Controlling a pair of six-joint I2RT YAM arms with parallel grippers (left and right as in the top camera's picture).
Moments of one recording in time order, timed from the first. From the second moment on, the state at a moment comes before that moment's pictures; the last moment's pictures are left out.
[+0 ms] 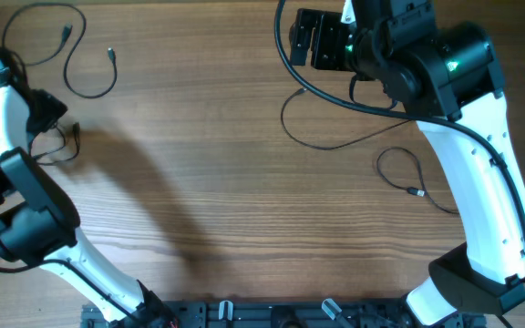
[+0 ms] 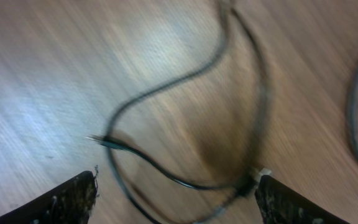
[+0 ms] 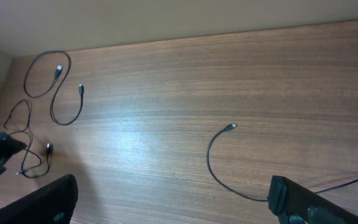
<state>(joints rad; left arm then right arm) 0.51 2.08 1.64 -0.81 -0.22 -0.42 0.49 1.76 2.27 -1.27 0.07 0.46</state>
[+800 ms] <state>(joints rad) 0.75 2.13 1.51 -0.62 0.17 -0.34 0.49 1.76 2.27 -1.27 0.07 0.46</state>
